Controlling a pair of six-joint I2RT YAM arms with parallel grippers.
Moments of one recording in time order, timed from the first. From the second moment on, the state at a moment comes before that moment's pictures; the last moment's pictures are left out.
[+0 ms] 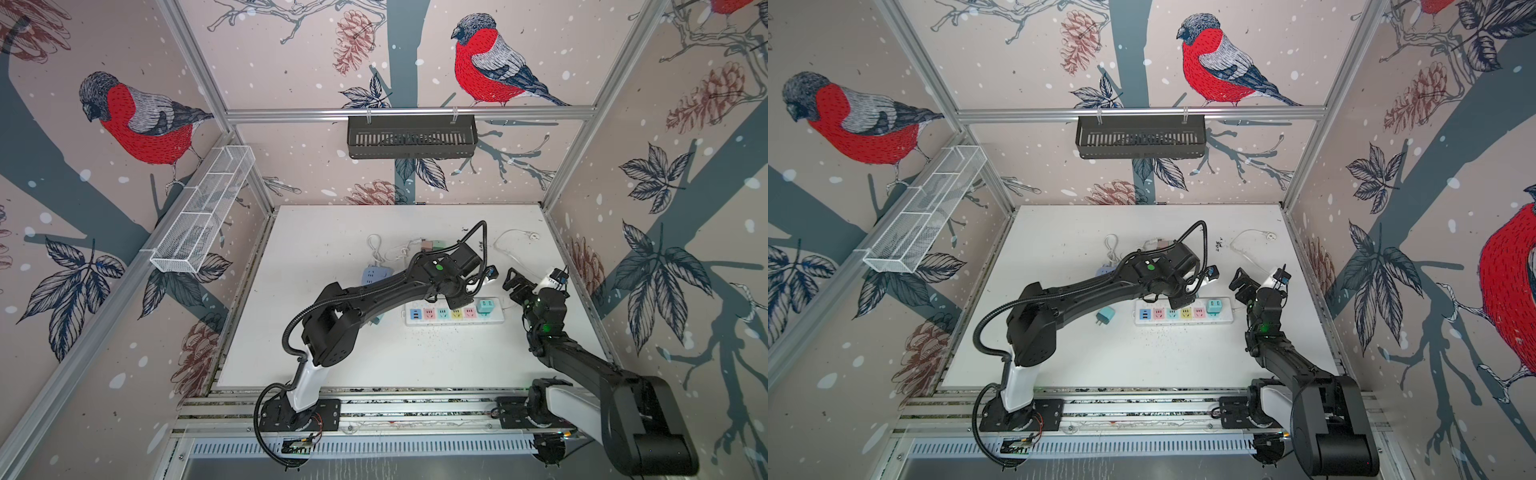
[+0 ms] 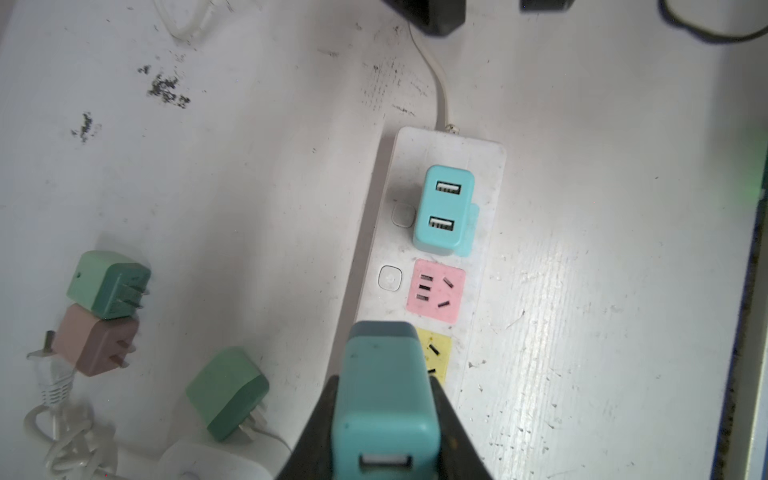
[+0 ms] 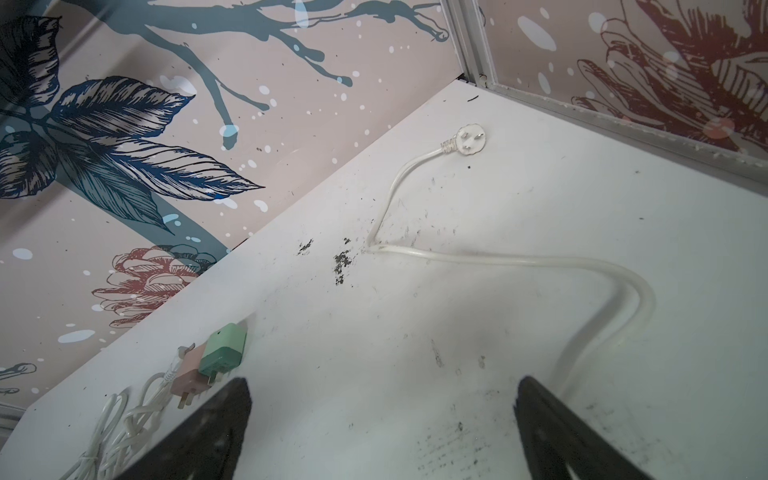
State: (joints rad) left arm -1.01 2.07 1.80 -0.74 0.07 0.35; right arm 0.01 1.10 0.18 0.65 0.09 0.57
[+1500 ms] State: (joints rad) left arm -1.02 2.35 2.10 -0.93 0.18 0.45; right arm 0.00 1.10 0.19 0.62 0.11 0.58
